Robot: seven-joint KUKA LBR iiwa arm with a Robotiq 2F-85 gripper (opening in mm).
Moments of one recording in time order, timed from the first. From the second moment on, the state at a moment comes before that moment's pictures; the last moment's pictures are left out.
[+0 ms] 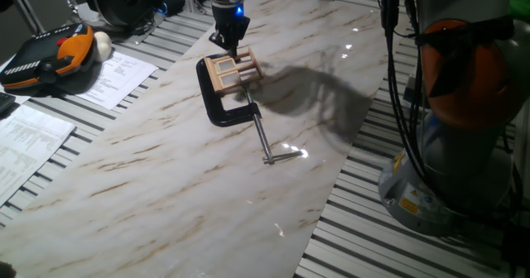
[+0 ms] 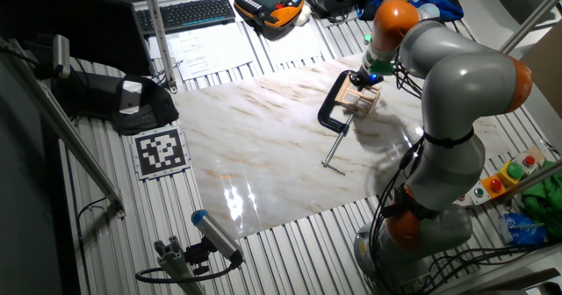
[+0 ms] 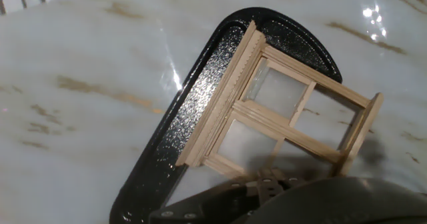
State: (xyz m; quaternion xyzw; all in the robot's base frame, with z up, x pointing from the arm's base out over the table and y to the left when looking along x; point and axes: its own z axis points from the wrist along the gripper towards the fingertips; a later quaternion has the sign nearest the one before) arm 0.558 -0.127 0.133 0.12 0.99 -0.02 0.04
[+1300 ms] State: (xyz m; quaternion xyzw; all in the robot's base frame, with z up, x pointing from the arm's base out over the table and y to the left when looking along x) arm 0.550 -0.128 0.138 0.10 0.99 -0.01 0.03
